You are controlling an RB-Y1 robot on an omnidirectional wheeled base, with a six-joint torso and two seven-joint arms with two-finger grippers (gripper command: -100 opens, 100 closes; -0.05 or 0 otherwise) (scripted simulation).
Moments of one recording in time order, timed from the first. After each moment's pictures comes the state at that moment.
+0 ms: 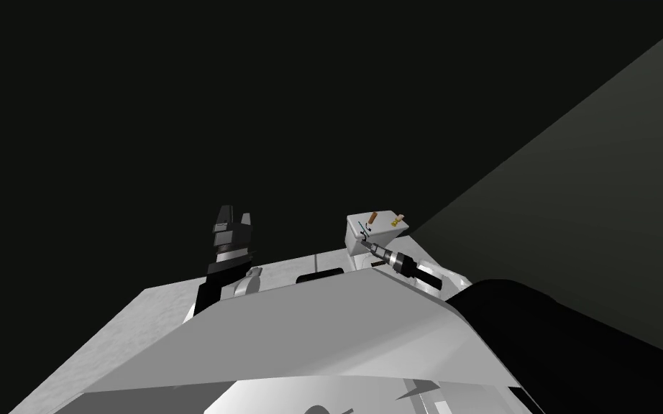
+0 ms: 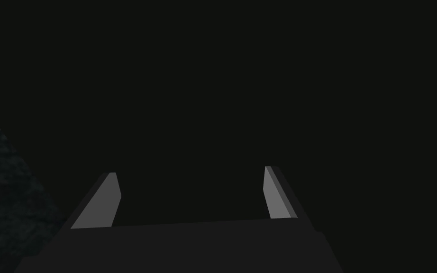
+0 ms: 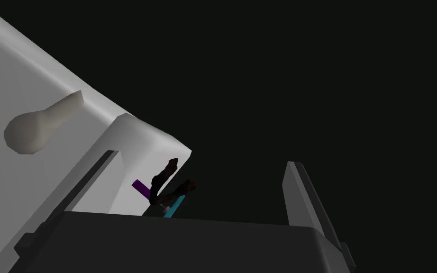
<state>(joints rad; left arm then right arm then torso) 0.53 0.05 -0.02 -2.21 0.08 -0.41 -0.12 0.69 -1.15 0.25 -1.88 0.07 -0.43 -0.25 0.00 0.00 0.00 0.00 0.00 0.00</state>
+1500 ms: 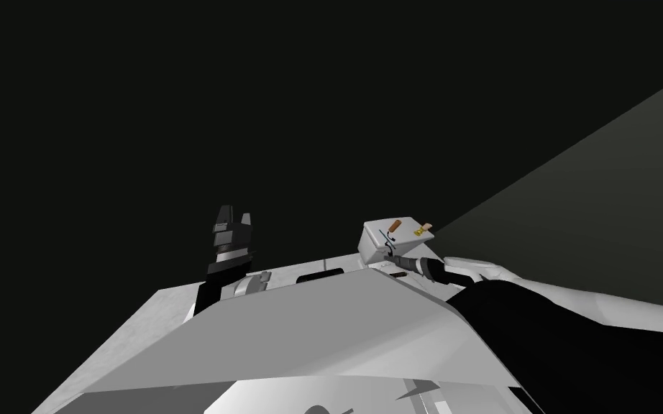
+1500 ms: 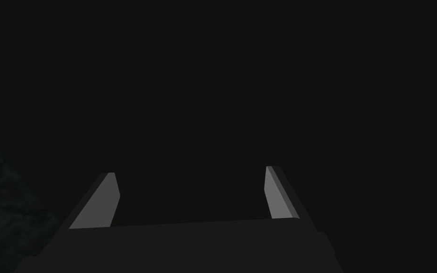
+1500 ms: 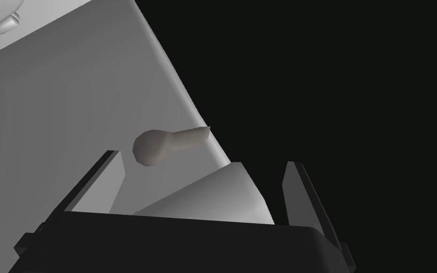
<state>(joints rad) 0.53 0.05 -0.02 -2.21 0.08 -0.41 -0.12 0.76 -1.55 0.37 -1.68 0.13 -0.34 -0.40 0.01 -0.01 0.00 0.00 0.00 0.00</state>
